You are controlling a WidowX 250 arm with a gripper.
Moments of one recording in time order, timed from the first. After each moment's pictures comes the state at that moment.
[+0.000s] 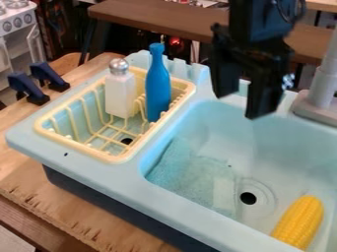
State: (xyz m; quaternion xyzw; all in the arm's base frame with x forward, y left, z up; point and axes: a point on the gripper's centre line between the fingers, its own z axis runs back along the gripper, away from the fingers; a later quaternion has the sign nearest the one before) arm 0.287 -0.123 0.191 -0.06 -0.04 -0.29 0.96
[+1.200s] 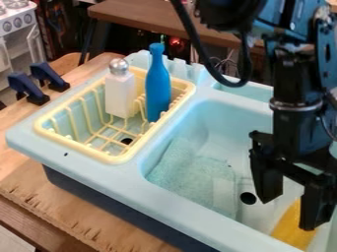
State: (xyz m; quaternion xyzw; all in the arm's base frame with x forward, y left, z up) arm 0.261 -0.193 0.111 -0.13 0.02 -0.26 0.95
